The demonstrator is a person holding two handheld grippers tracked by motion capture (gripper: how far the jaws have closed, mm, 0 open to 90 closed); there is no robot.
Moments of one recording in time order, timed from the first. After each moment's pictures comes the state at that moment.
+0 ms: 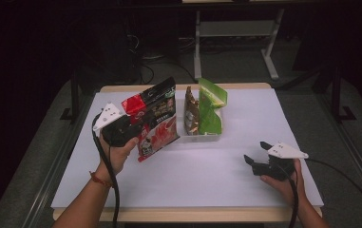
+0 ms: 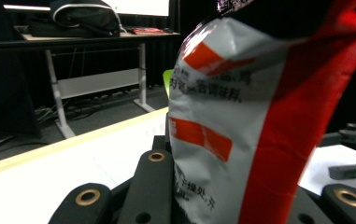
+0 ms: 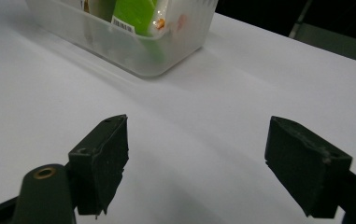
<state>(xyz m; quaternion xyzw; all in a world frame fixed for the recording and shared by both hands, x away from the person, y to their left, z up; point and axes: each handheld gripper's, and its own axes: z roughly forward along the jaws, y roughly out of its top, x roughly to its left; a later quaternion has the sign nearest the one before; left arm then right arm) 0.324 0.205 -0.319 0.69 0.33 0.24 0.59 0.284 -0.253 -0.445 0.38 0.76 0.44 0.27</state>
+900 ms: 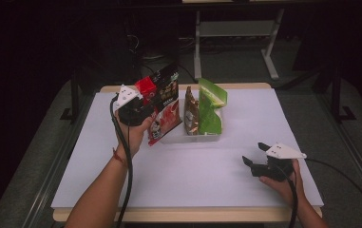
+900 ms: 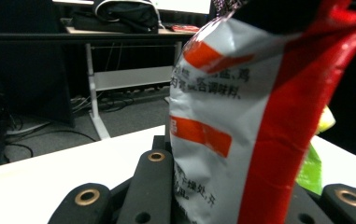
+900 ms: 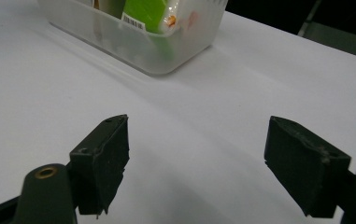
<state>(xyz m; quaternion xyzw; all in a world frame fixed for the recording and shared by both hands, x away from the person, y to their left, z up) 0.381 0.173 -0.323 0.66 0.40 0.27 0.57 0.284 -0.249 -0.446 0.37 0.77 0.45 0.26</state>
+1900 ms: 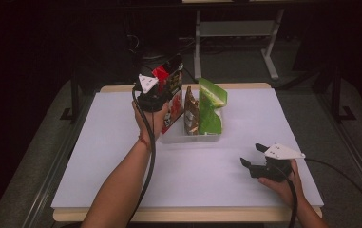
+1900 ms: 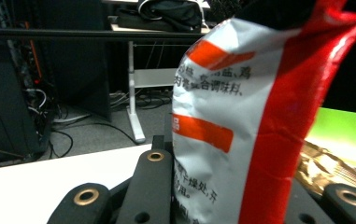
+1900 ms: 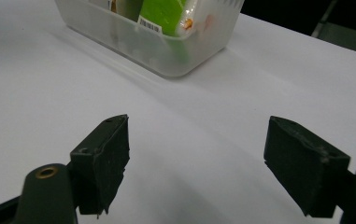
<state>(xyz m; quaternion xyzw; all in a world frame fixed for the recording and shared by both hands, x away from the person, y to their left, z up) 0.427 0.125 -0.332 0.63 0.46 0.33 0.53 0.283 -0.246 -0.446 0.36 0.77 0.46 0.25</state>
